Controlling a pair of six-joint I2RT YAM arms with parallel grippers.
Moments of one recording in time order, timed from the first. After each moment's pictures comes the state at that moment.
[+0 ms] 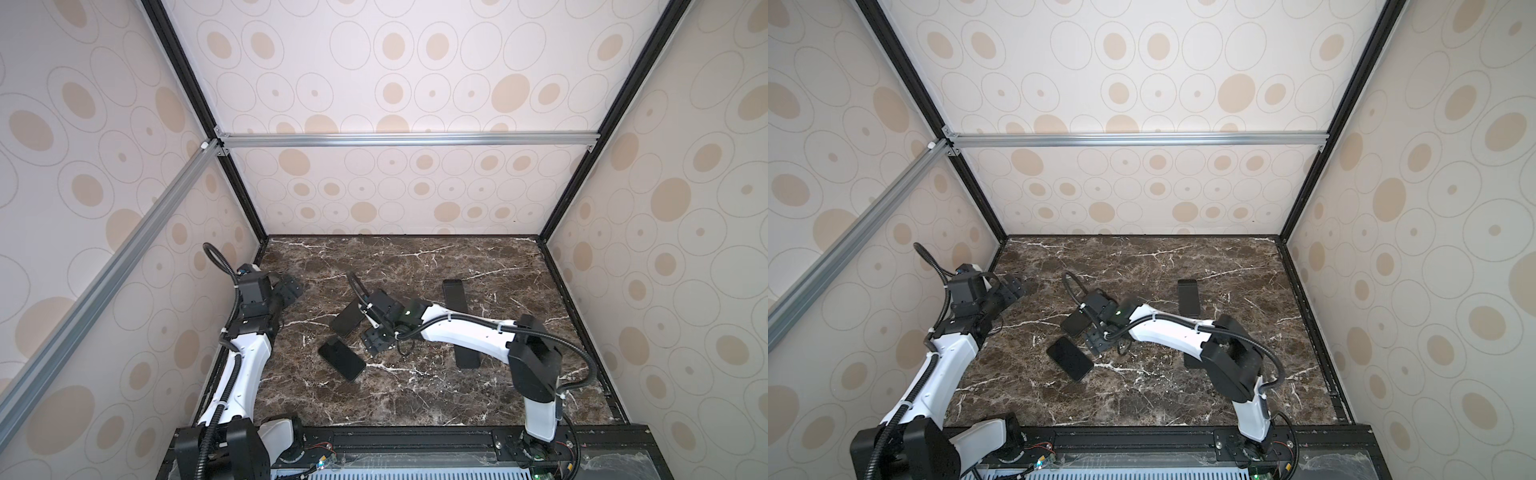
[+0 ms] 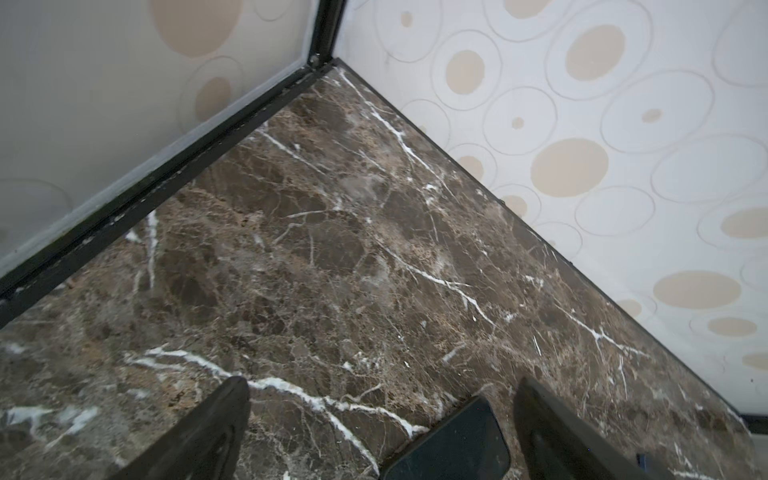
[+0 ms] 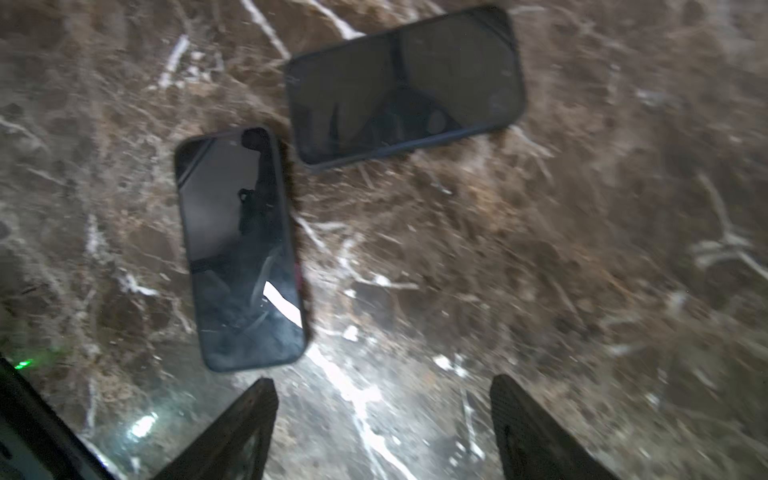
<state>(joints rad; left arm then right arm) 0.21 1.11 0.78 -0.25 0.05 -0.56 1.05 2.00 1.60 -0.68 0.06 0.31</state>
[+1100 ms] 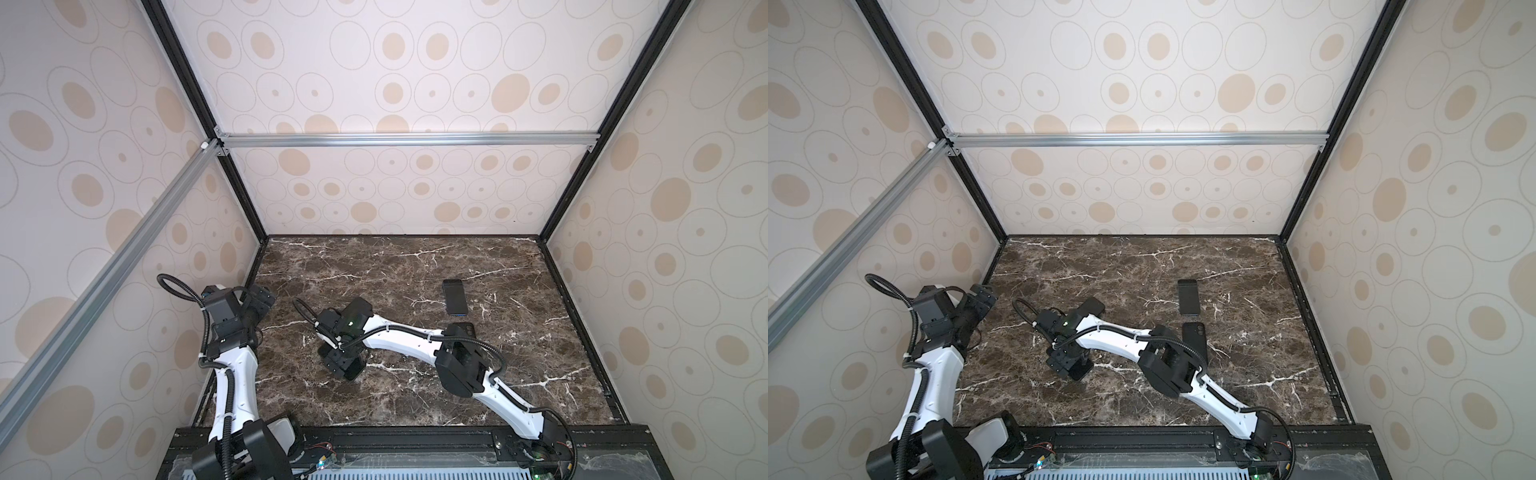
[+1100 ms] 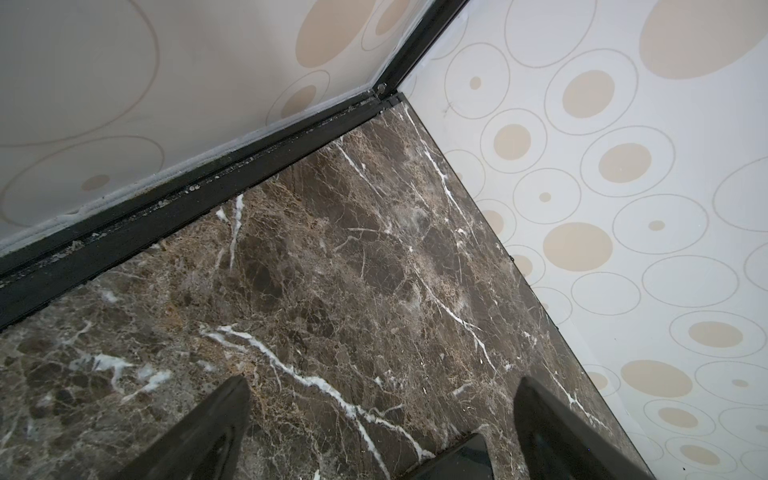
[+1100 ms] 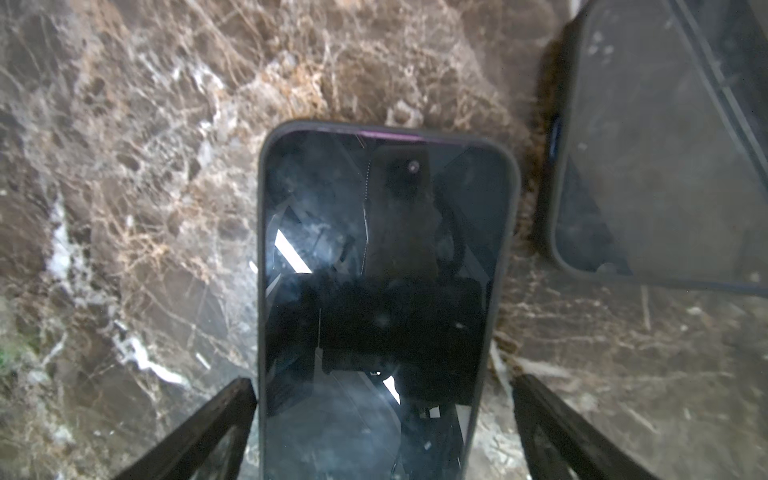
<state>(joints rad) 0.48 1.05 0.71 -0.23 0.22 -0.64 1.15 2.50 2.23 -1.00 -0.01 0.19</state>
